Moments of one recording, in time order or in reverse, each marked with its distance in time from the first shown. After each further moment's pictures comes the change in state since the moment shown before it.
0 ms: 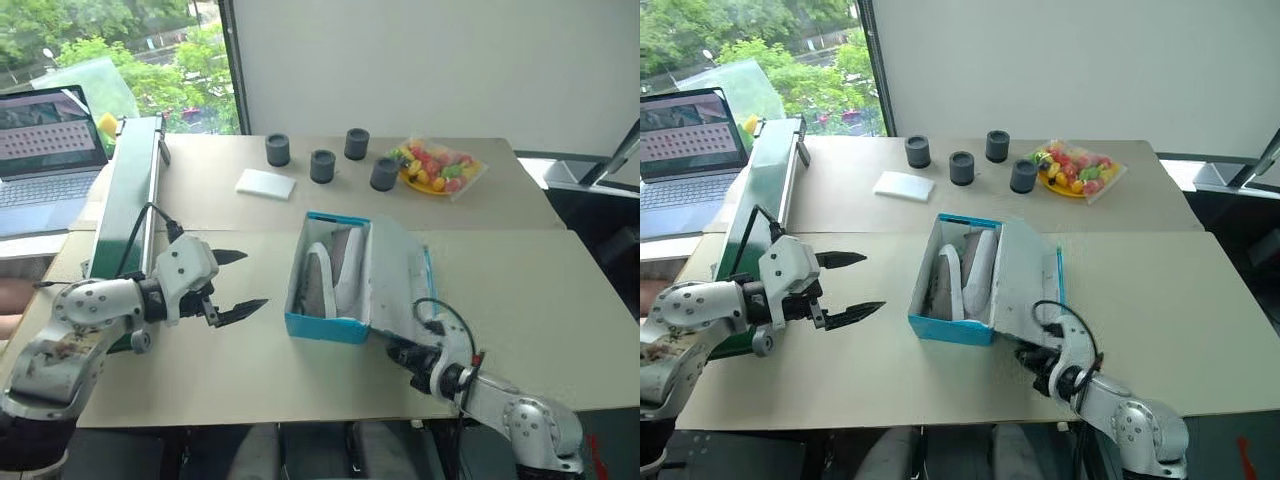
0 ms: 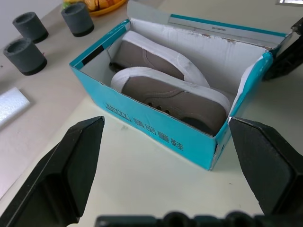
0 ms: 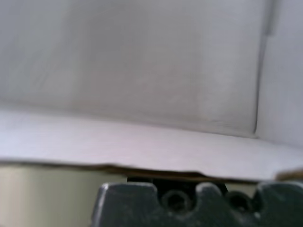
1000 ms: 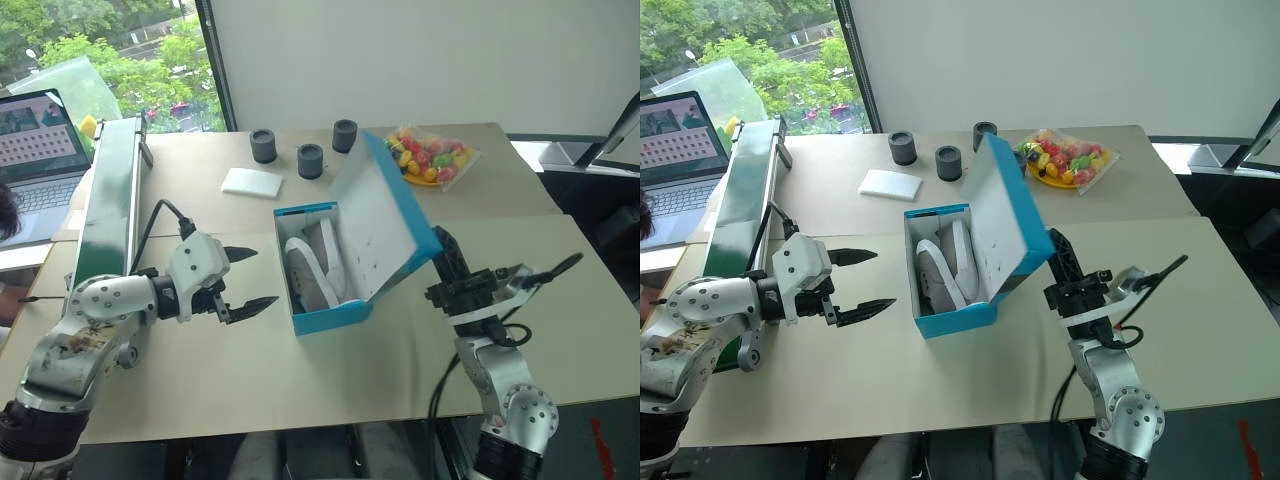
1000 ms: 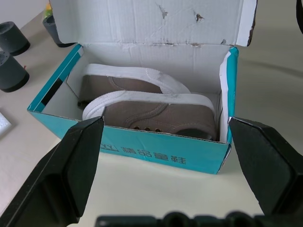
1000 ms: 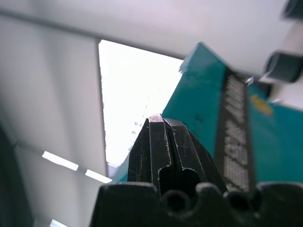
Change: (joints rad) left arm -0.020 -0.028 -0.041 -0.011 0.000 0.005 0.045; right arm -0.210 0.016 -0.068 -0.035 0.753 -0.285 0.290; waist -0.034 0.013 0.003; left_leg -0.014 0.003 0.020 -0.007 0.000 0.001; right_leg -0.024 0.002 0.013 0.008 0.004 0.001
